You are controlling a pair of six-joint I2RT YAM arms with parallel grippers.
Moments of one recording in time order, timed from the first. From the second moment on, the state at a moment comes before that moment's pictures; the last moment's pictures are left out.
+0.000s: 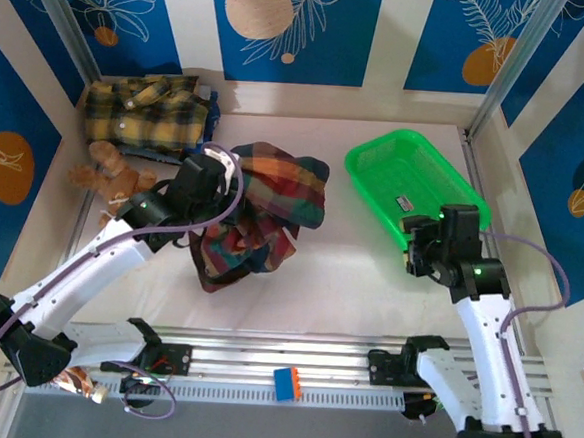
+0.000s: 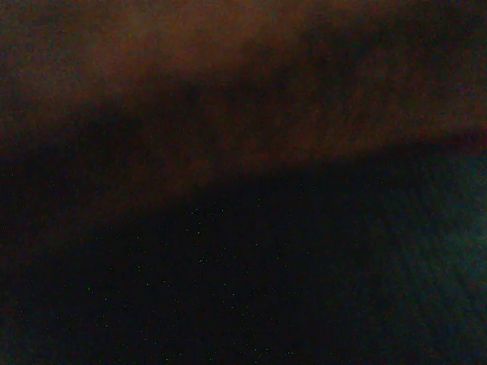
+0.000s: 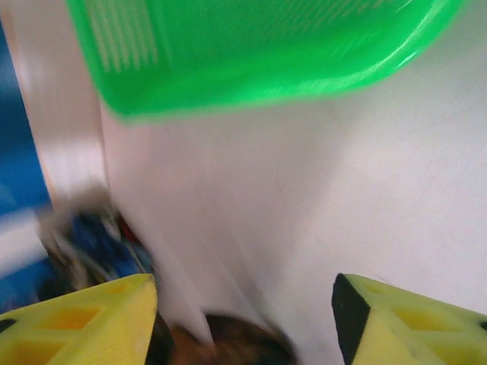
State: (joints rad) left arm -0.68 1.17 1.23 -0.76 -0.14 -0.36; right arm 0.15 0.82 0.92 -0.94 -0.15 1.38
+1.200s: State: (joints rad) left arm -0.69 1.11 1.08 -0.72 -0.02 -0.41; right arm 0.20 2.31 2.12 -1.08 0.15 0.68
